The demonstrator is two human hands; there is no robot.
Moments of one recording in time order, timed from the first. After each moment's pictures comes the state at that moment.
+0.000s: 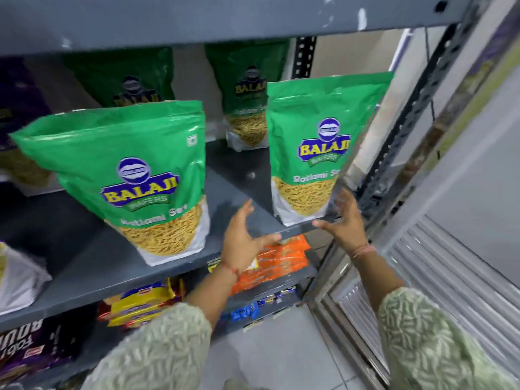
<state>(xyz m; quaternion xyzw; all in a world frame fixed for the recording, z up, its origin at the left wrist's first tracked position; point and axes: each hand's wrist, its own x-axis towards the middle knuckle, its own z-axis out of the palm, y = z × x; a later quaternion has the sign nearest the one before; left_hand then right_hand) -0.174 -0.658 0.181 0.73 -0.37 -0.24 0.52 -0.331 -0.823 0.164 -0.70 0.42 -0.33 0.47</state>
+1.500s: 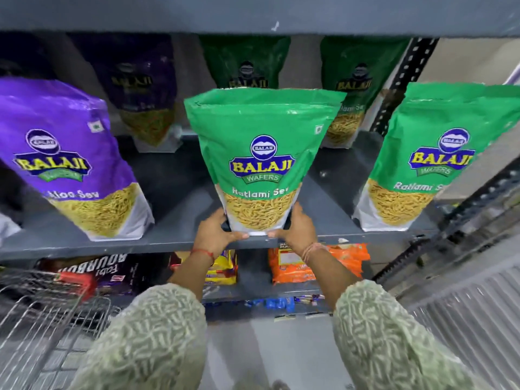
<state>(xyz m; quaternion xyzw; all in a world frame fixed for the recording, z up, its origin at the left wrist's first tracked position) -0.043 -0.521 0.143 0.80 -0.23 -0.18 0.51 -0.159 -0.678 0.155 -0.81 0.29 -0.15 0.49</state>
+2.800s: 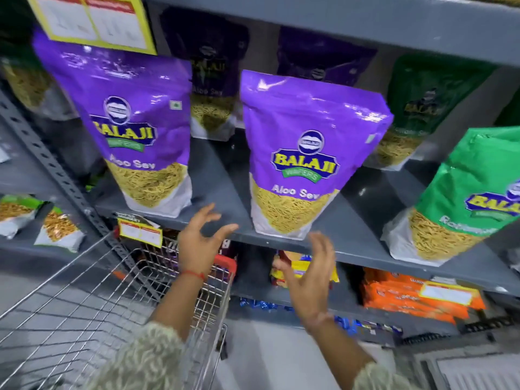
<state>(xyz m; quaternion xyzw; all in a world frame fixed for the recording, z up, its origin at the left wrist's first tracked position) 0.089 -0.221 0.148 0.78 -0.09 0.02 0.62 -0.051 -0.368 0.151 -0.83 0.22 -0.31 0.41</state>
